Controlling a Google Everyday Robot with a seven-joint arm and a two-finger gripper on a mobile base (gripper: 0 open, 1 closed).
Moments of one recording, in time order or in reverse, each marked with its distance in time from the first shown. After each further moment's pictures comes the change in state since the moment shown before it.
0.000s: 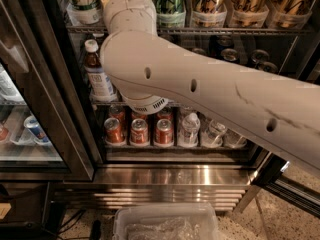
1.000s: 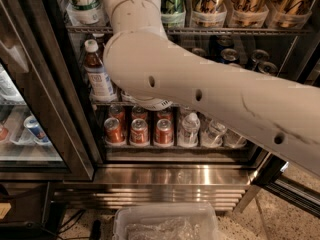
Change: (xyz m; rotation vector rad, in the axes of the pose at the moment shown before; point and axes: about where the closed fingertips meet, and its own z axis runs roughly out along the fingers) arm -0.044 -0.012 -0.008 0.010 -0.153 0.040
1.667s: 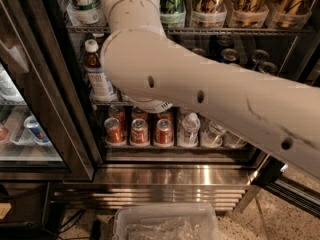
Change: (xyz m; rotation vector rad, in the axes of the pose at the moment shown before) arm -0.004 0.002 -0.007 -0.009 0.019 0.007
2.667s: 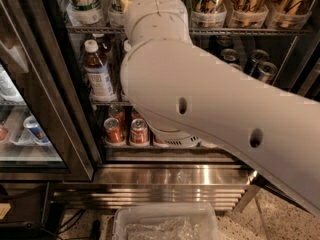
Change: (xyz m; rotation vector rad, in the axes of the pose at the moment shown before) arm 0.014 -0.034 -0.065 0.041 0.183 0.029
